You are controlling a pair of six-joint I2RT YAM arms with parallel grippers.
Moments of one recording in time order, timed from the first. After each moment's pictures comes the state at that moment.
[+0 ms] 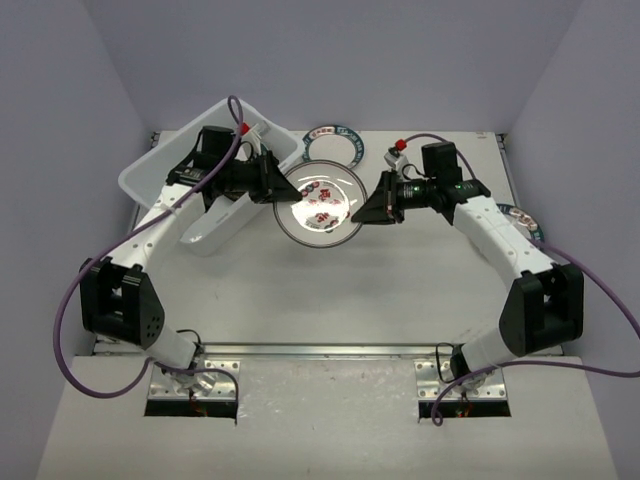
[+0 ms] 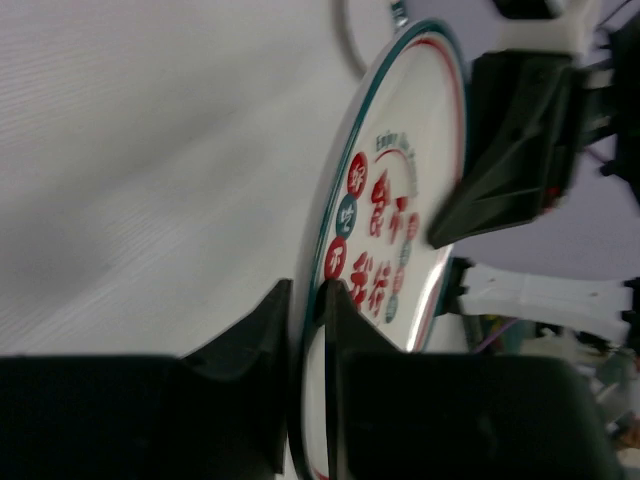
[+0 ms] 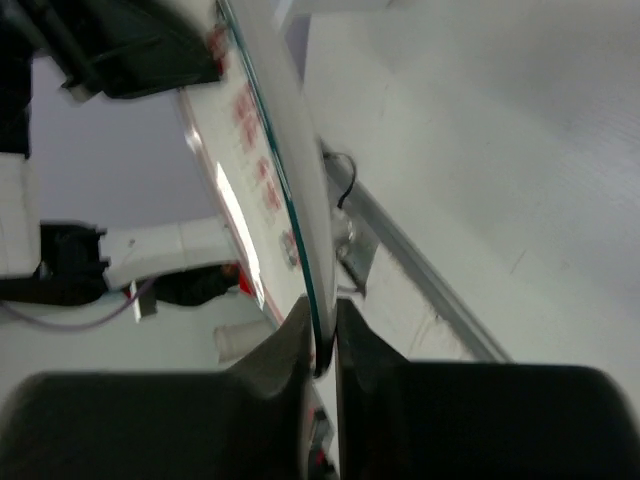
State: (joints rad) left arm -0.21 1.52 1.33 -0.48 0.79 -0.53; right arm 0.25 1.50 1.18 -0.41 -0.99 0.67
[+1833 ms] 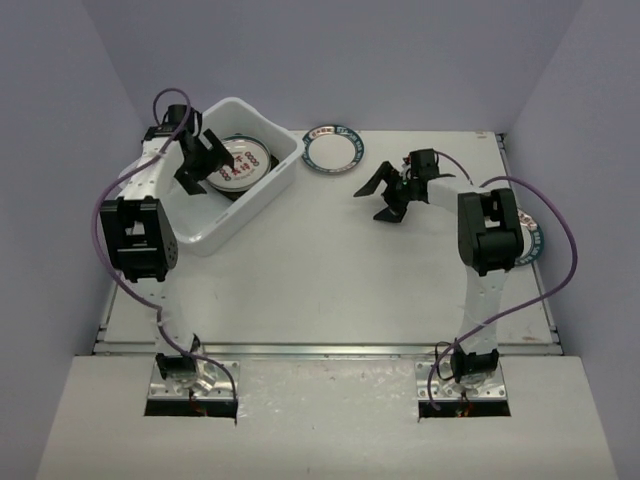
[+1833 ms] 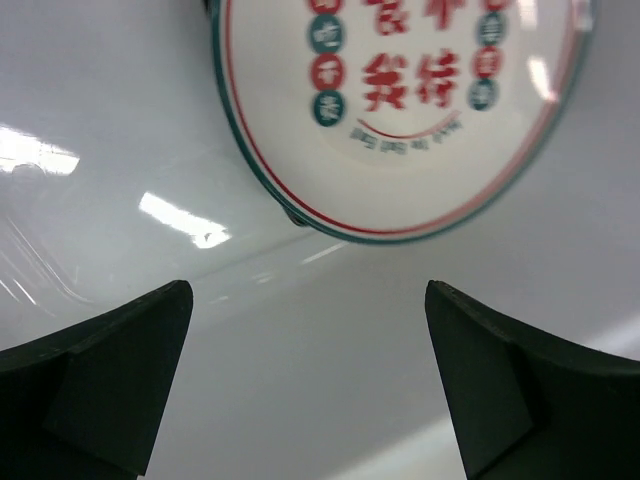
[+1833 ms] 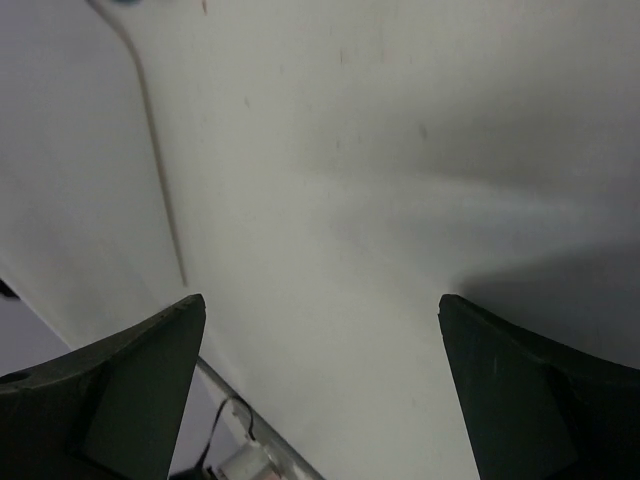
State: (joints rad) left arm 0.09 2.02 1.82 -0.87 0.07 -0.66; right arm 0.12 2.13 1.37 -0.19 -0.58 0.79
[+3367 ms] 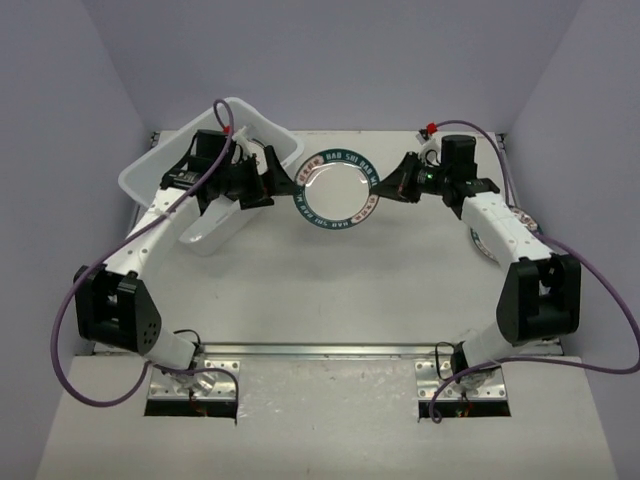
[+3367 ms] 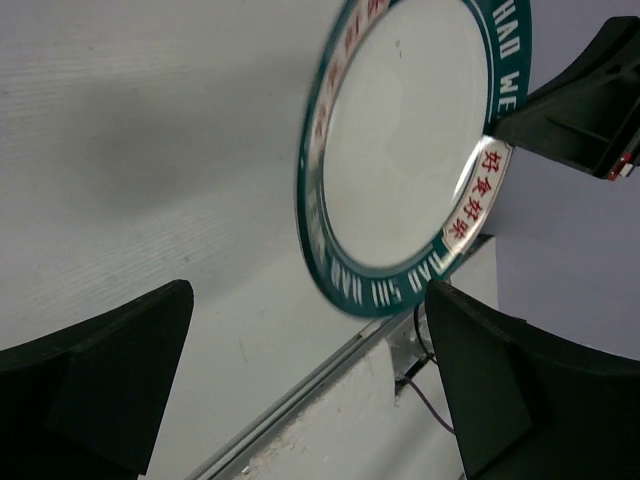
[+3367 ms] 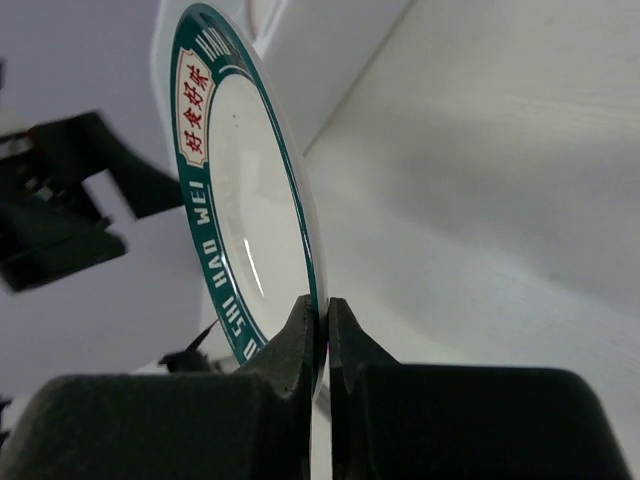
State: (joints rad) left arm -0.19 1.46 1.30 -0.53 0.59 -0.55; right arm 0.13 1.56 1.16 -0.20 -0.71 0.65
